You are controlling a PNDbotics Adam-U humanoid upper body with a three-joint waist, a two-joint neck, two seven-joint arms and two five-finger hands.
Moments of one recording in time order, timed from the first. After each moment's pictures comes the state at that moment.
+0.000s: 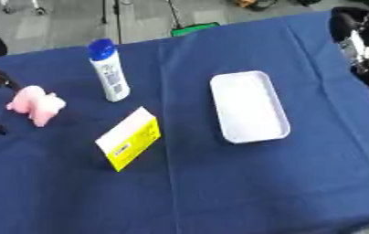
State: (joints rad) left arm -0.77 0.64 -0.05 -1.06 -1.16 -0.37 -0.63; right arm -0.36 -0.45 -0.09 -1.86 -0.10 -0.07 0.00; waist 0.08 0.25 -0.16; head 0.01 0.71
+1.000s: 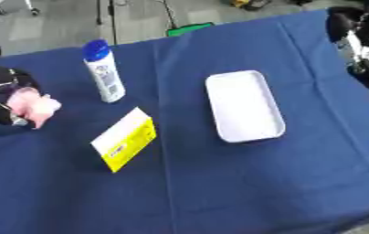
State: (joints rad) left arm -0.81 0.55 -0.05 -0.93 -1.22 -0.40 -0.41; right arm -0.37 -0.45 -0.09 -1.86 -0.10 -0.07 0.01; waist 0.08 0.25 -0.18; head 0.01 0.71
